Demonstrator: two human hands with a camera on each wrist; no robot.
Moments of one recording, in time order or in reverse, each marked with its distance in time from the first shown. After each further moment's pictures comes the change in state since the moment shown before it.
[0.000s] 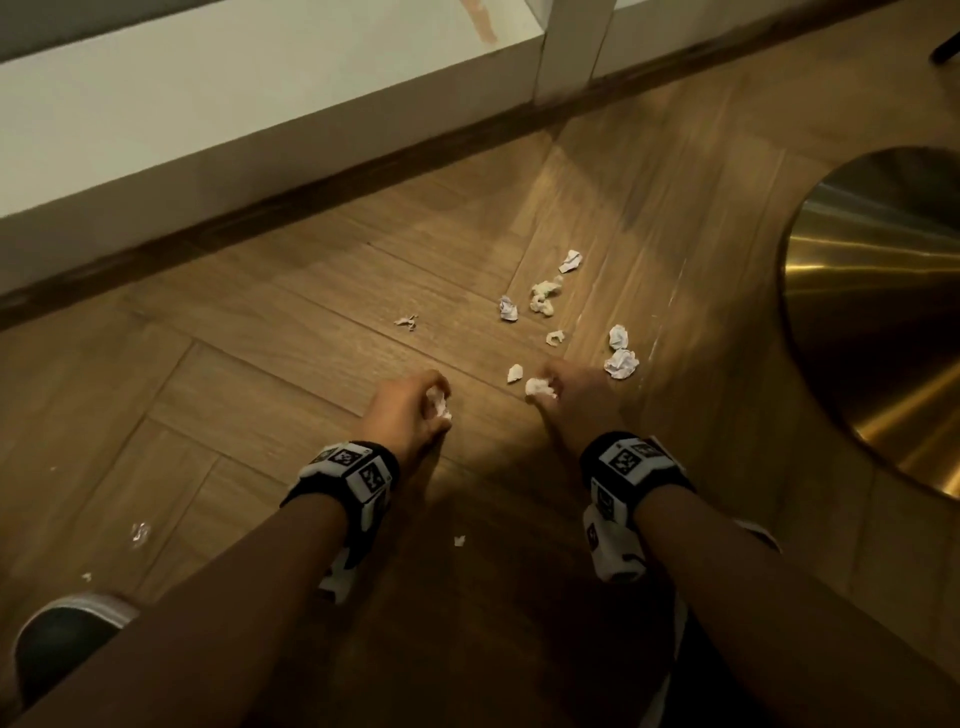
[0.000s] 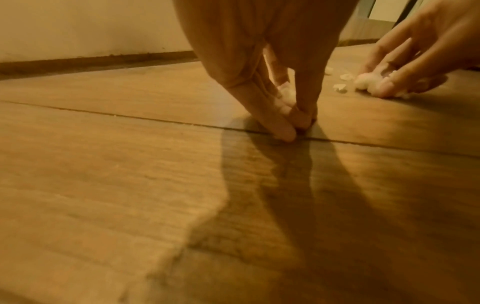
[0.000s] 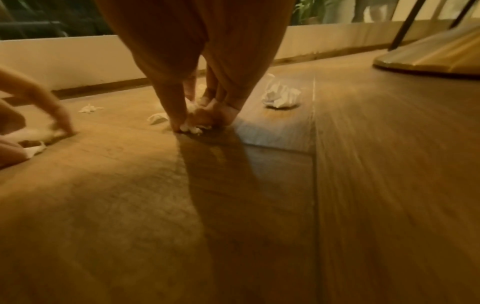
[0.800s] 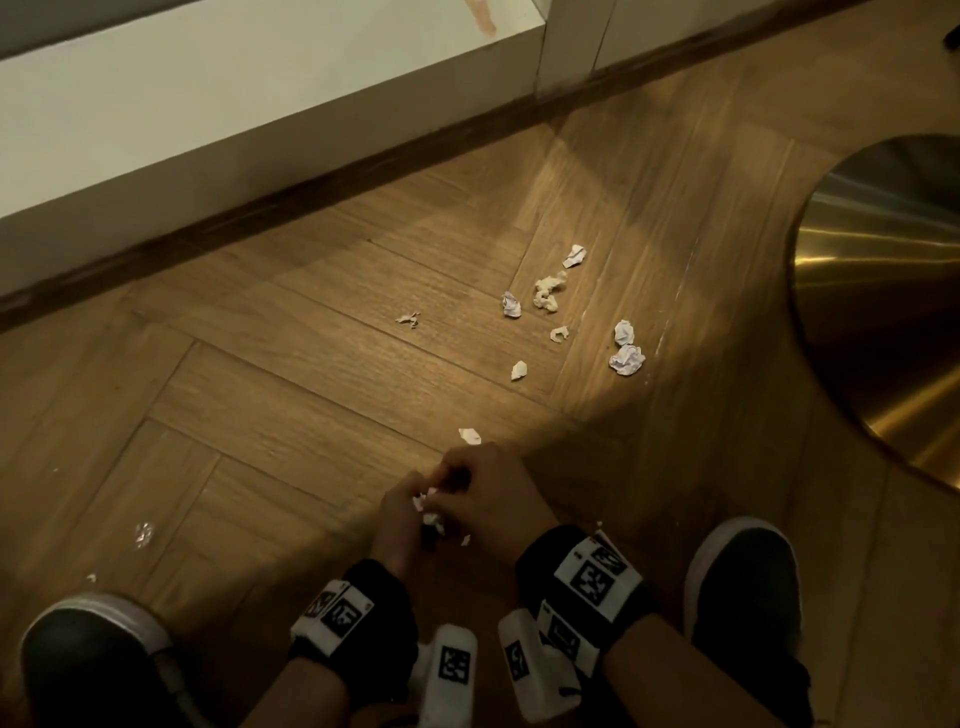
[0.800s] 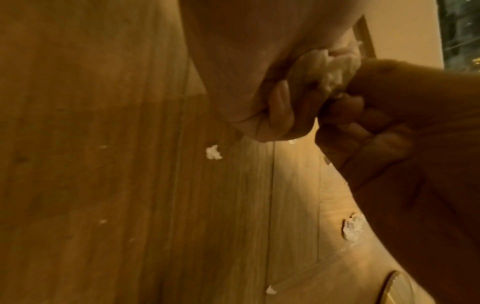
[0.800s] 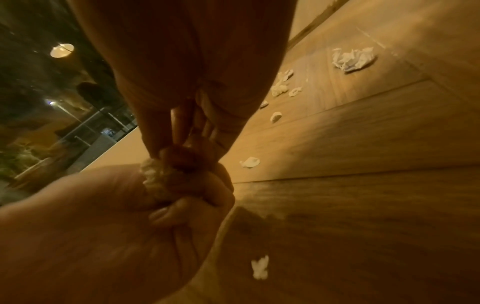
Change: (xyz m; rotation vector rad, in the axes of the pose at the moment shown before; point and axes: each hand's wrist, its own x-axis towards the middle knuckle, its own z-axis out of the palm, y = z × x) left_hand -0.087 0.015 0.041 -1.322 -0.005 -0.666; right_hand -0.086 -0.087 0.028 0.423 -0.370 -0.058
